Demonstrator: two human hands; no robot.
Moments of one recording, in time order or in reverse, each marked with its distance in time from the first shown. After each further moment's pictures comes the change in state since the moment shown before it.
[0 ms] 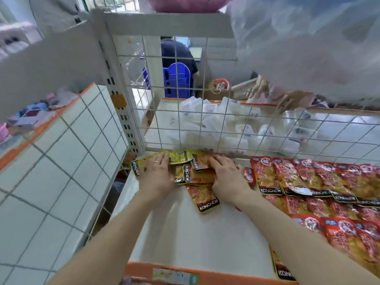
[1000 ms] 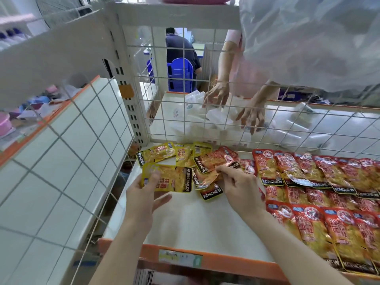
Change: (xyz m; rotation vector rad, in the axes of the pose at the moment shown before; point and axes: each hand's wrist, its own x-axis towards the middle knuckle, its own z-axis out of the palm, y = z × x) left_hand -0.107 -0.003 -0.030 -1.635 0.134 -0.494; right_hand -0.060 0.005 0.021 0.475 0.517 -0.110
